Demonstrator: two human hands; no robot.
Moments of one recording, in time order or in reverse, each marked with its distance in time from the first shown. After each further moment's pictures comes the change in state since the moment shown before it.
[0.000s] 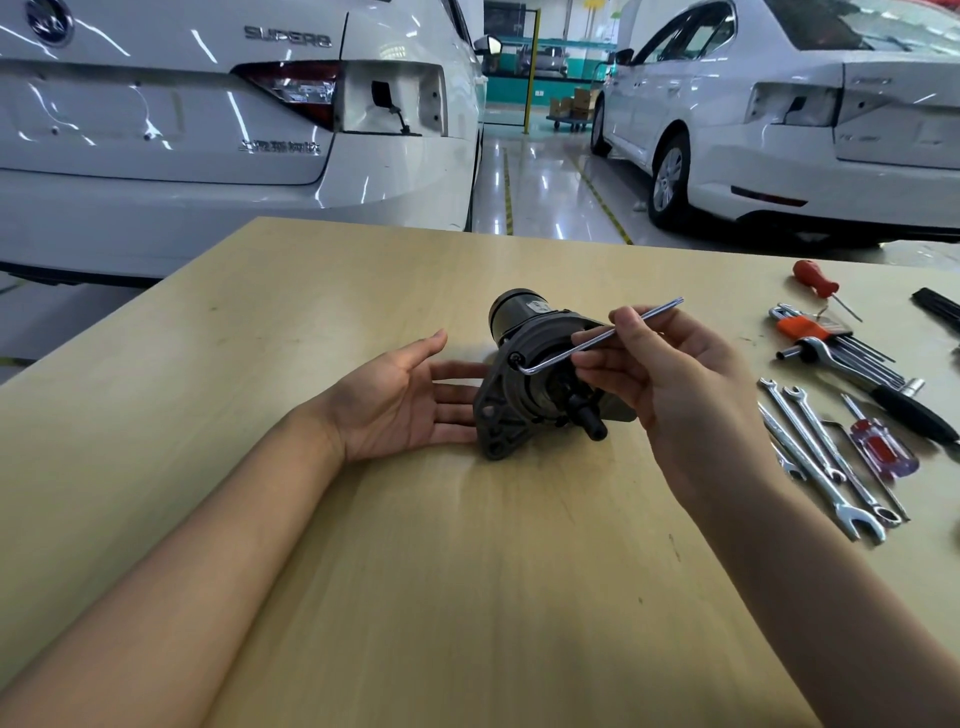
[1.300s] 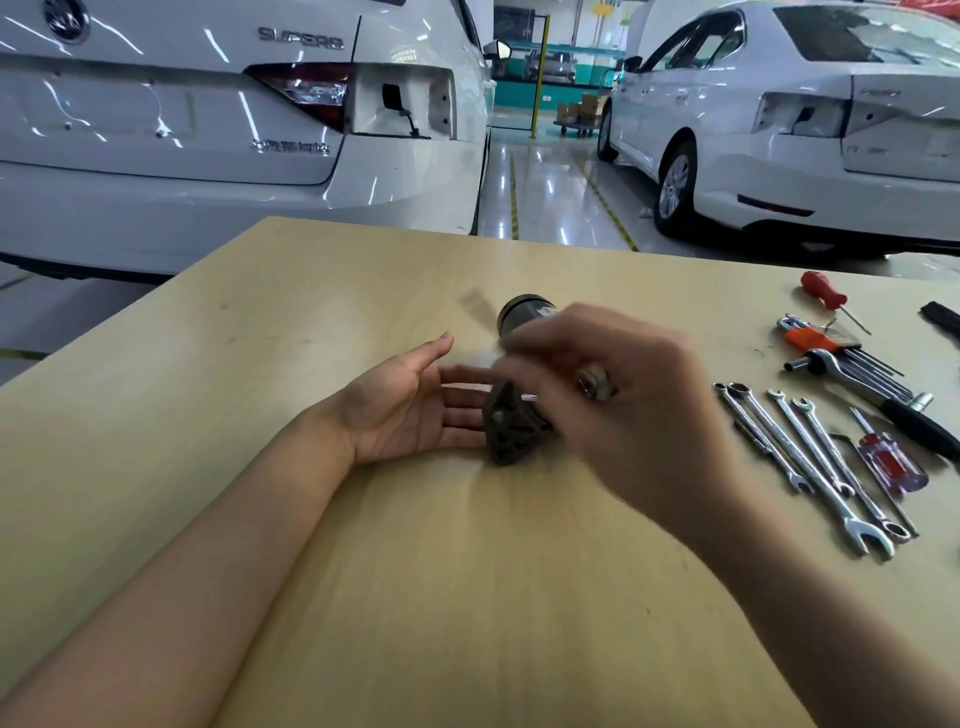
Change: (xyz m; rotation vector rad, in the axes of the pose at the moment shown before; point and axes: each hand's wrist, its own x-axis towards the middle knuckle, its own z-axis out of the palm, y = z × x) left_hand -0.004 0.001 0.005 0.002 0.013 0.005; right_hand -0.016 -0.004 0.028 -0.788 -0.376 -0.737
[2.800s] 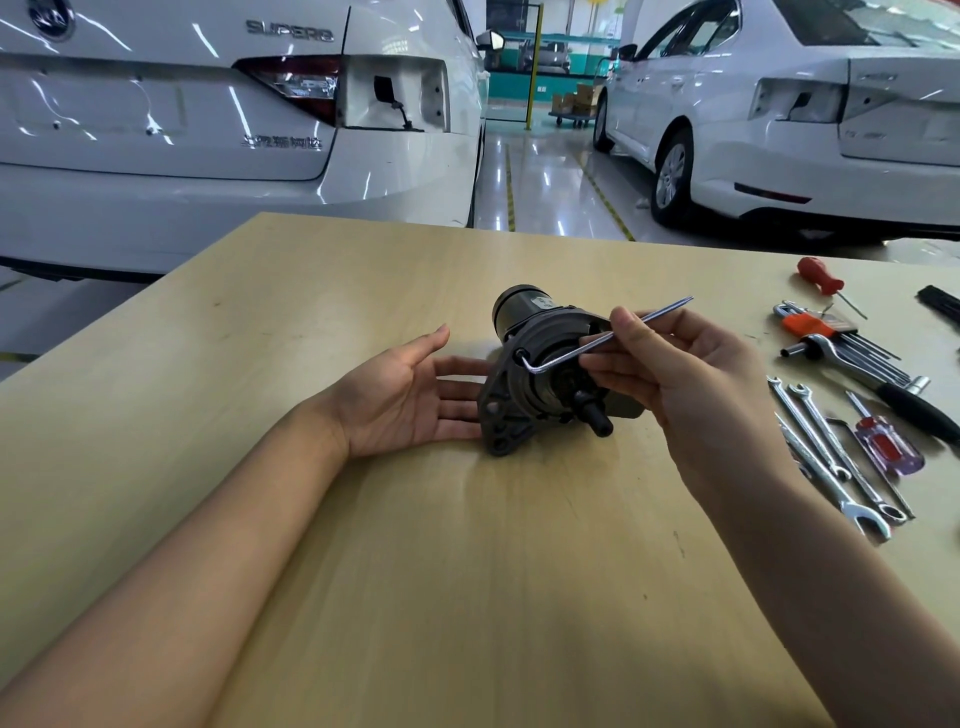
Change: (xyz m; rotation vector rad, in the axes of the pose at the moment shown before) left_hand 0.004 -0.001 -0.006 0.000 -0.024 0.004; right_hand -0.008 0.033 -0.019 0.732 0.342 0.753
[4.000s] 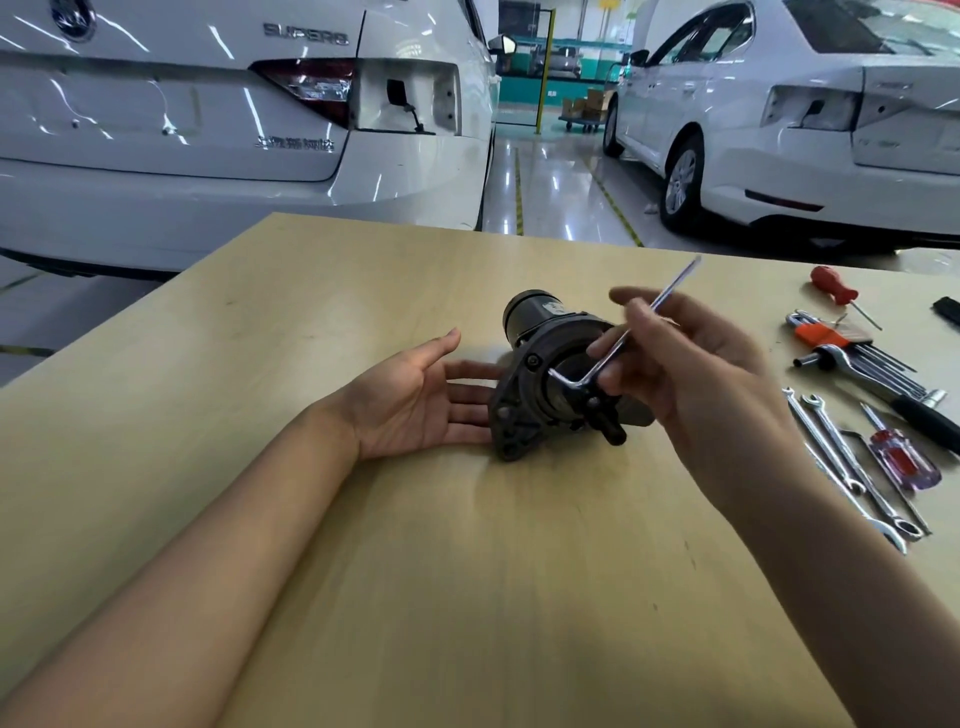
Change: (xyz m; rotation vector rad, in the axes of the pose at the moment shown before) left_hand -0.002 0.000 0.005 0.008 0.027 -0.003; right_hand -0.004 -0.010 0.004 -0.062 -0.166 -0.068
